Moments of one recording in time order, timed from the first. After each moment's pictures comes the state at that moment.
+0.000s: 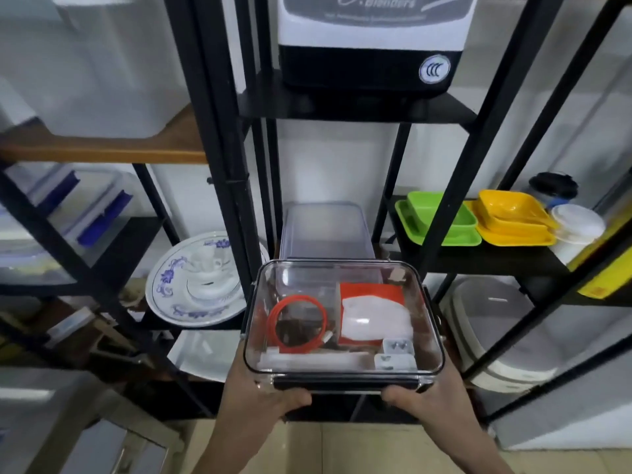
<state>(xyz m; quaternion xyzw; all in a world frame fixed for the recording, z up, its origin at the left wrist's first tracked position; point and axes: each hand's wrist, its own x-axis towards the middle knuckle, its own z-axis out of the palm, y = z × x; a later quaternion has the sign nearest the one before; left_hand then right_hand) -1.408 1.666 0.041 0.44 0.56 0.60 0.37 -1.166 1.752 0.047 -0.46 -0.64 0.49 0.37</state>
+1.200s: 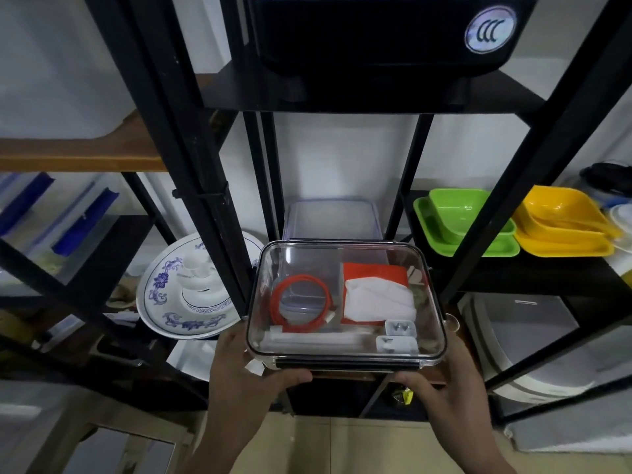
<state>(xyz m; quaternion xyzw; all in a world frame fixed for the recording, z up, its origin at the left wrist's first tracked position) -1.429 1.733 0.031 0.35 0.68 0.58 0.29 -1.185 1.813 0.034 -0.49 -0.66 0.40 0.41</state>
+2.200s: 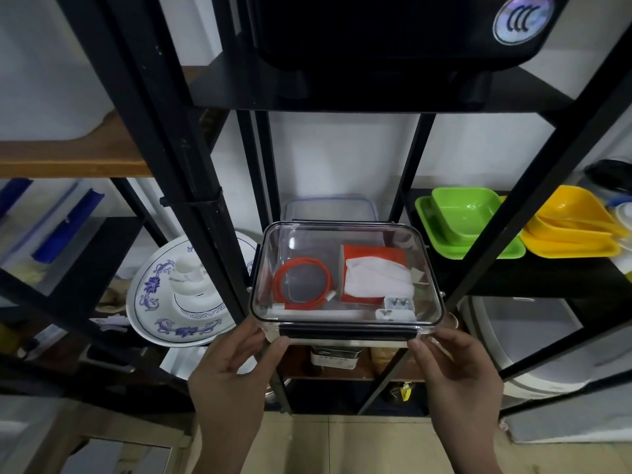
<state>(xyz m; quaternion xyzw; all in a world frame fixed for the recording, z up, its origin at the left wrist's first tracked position) -1.434 1.749 0.029 0.29 0.68 0.64 0.19 -1.207 1.824 0.024 -0.53 -0.50 0.41 0.56</state>
